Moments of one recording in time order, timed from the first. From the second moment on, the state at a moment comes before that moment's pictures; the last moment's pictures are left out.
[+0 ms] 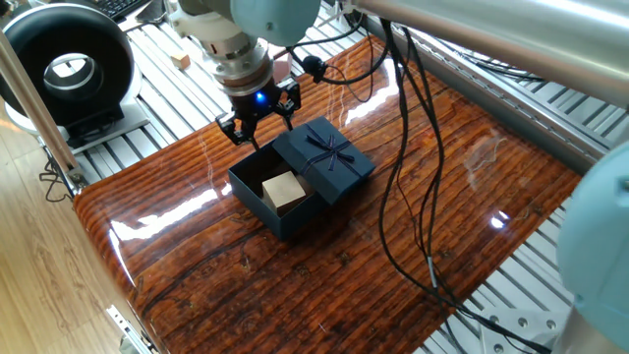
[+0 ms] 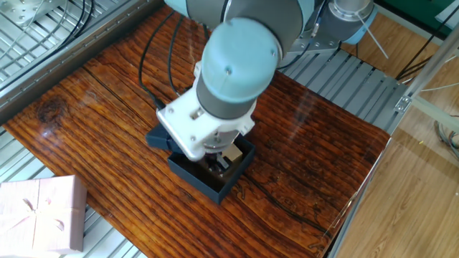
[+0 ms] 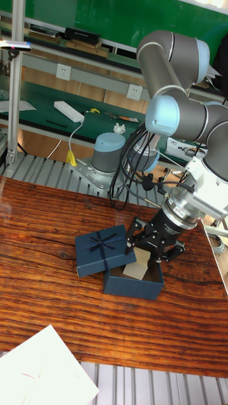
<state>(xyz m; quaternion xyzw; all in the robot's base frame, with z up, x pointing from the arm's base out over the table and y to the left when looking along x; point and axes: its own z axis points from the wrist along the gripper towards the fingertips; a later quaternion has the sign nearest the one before) 0.568 0.096 0.104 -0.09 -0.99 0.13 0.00</state>
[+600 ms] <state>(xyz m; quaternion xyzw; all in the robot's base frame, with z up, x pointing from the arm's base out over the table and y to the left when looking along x) 0.546 0.091 0.097 -0.07 -0.98 0.15 0.05</state>
